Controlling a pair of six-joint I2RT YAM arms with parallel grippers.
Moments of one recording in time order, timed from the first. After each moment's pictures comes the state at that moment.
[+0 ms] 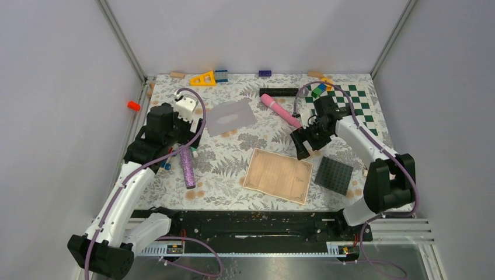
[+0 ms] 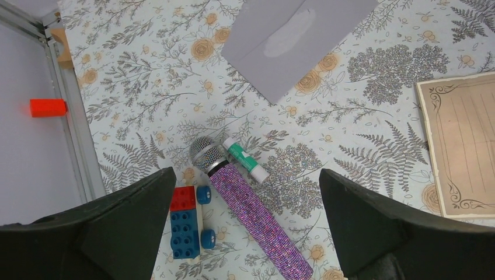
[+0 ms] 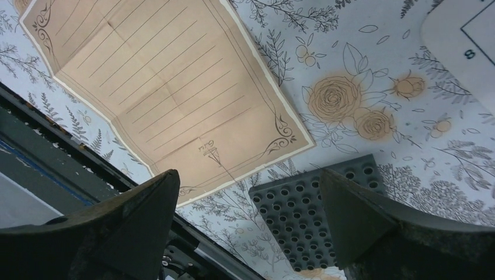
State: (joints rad) left arm -0.29 0.96 1.02 -0.60 -0.01 0.21; right arm 0.27 1.51 1.17 -0.94 -0.33 -0.34
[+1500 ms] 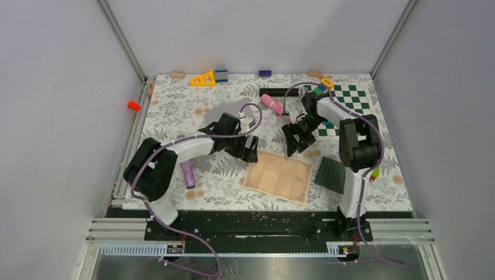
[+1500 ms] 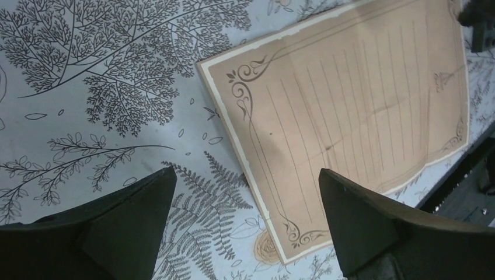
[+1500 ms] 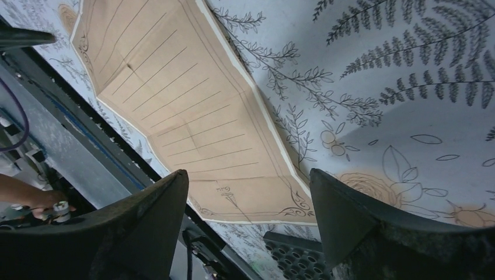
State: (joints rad) left arm -0.59 1.69 0.99 -0.22 0.39 -0.16; right arm 0.23 2.05 1.51 -1.11 -0.55 -0.40
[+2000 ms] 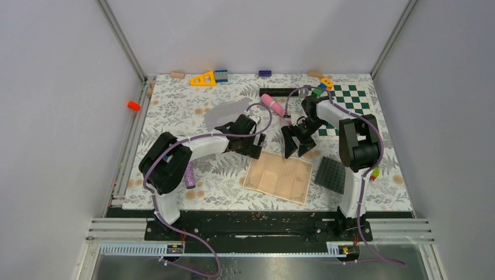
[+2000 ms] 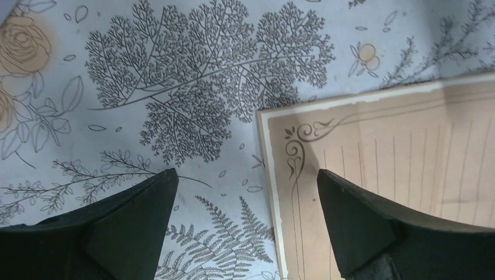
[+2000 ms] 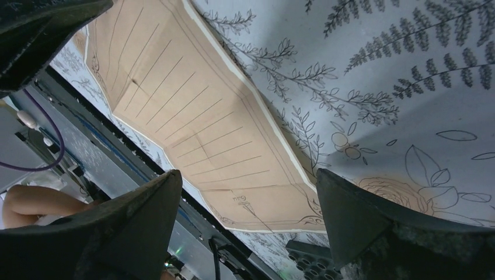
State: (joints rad) left arm -0.69 1.83 1.12 -0.27 0.01 -0.31; right arm 0.23 2.05 1.46 -1.08 -0.59 -0.28
